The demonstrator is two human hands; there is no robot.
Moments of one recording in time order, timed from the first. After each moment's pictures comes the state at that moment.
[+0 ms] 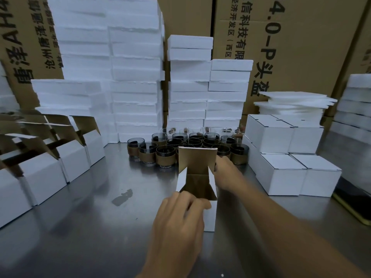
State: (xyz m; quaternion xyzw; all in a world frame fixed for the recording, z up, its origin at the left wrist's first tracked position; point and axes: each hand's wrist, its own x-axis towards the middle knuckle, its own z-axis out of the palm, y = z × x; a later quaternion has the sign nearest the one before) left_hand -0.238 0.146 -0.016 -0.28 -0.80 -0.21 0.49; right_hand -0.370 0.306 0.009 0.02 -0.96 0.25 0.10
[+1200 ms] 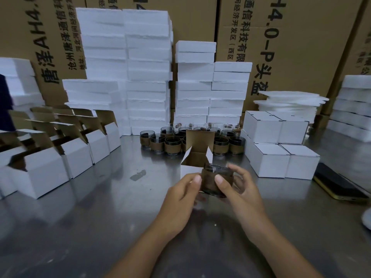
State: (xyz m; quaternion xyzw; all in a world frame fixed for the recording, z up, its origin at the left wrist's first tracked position) left_hand -0.202 0.135 -0.011 -0.22 -0.75 -0.62 0.08; right_hand -0.183 0.280 0.005 0.05 -0.66 0.73 0.17
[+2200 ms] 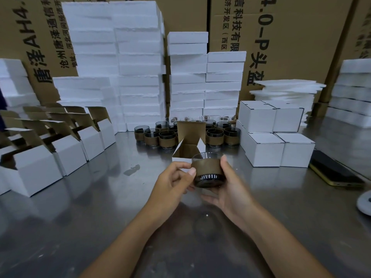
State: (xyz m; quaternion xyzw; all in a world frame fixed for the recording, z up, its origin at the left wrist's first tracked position) left_hand -0.204 0.136 -0.003 -0.19 -0.72 -0.66 0.08; right_hand -0.186 0.281 0.013 -0.04 -0.57 0.82 -0.06
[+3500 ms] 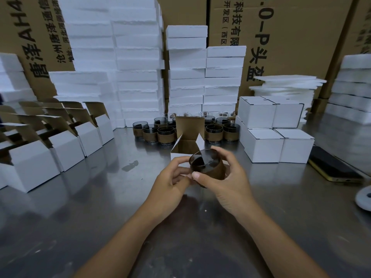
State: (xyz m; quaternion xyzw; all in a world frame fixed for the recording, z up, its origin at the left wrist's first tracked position) left_hand -0.205 0.135 -0.006 -0.20 -0.77 -0.61 0.07; right_hand -0.186 0.282 0.002 0.09 -0.73 0.65 0.21
